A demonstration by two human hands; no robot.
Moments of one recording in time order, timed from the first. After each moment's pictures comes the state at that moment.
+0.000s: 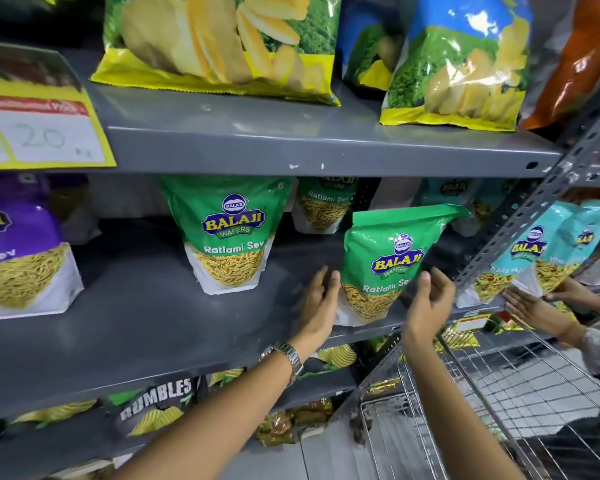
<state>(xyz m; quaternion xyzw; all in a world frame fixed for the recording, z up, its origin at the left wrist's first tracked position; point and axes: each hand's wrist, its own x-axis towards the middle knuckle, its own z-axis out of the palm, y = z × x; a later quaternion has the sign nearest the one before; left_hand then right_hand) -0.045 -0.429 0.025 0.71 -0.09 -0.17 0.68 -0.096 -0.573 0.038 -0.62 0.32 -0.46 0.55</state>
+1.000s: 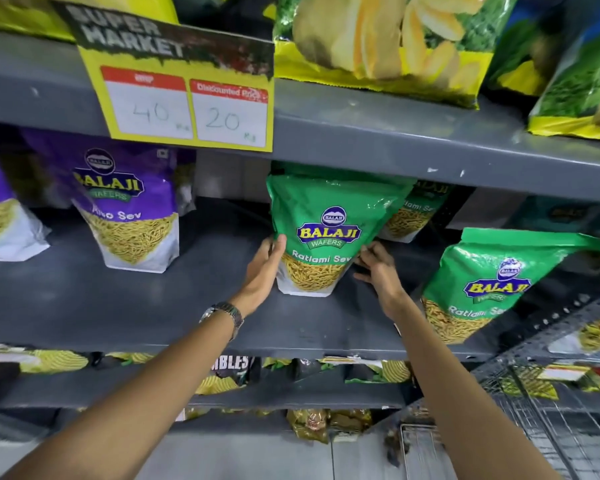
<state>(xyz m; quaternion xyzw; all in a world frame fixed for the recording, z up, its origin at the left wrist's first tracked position) 0.034 -0.245 0.019 0.72 0.00 -0.08 0.68 0.010 -0.445 0.054 -0.75 0.12 -0.03 0.65</state>
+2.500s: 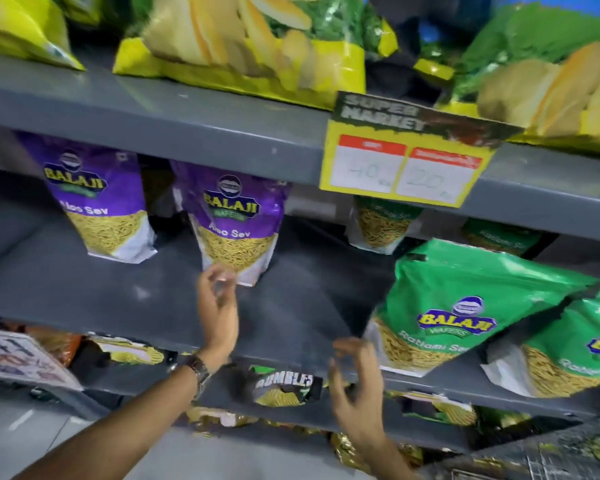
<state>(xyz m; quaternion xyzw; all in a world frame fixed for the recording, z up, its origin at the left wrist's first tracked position) 0.000 -0.063 -0.010 0.62 0.12 0.26 0.73 -0.093 -0.268 -0.017 -0.84 -0.10 -0.22 0.49</state>
